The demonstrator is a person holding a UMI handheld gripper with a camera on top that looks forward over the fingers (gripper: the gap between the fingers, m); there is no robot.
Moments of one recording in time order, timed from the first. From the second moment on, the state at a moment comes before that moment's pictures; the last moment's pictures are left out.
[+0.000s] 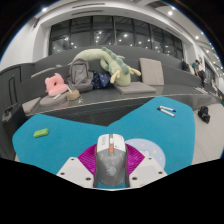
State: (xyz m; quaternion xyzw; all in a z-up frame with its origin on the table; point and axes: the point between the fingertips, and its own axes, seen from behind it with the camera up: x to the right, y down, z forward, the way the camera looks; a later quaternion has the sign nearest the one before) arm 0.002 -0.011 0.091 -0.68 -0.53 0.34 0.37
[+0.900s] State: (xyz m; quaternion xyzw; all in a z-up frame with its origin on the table) arm 0.081 0.032 0.081 -0.63 -0.64 0.28 0.33
